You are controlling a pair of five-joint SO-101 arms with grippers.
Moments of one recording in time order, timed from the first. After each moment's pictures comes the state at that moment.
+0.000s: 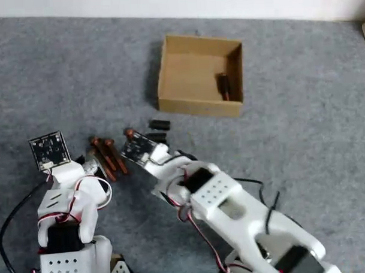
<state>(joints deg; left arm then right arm) -10.5 -92.4 80.8 56.7 19.3 -44.9 -22.7 52.0 36.9 24.0</state>
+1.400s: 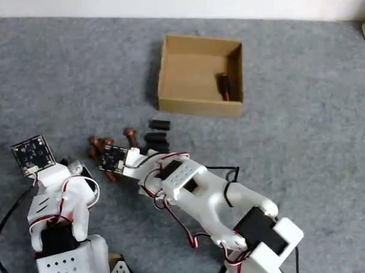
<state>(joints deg) -19.4 -92.4 80.8 56.4 16.8 -47.8 2.5 41.5 25.1 36.5</state>
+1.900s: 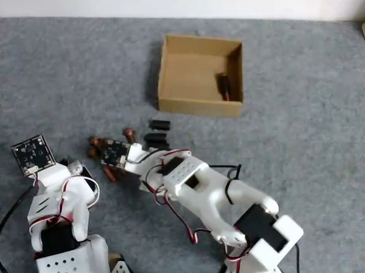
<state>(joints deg) -19.4 -92.4 80.8 56.4 16.8 -45.0 5.4 40.6 25.2 36.4</state>
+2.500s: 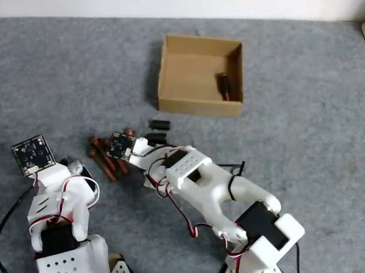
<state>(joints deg) -19.4 -92.4 80.8 56.4 16.8 -42.7 5.4 39.7 32.6 34.9</state>
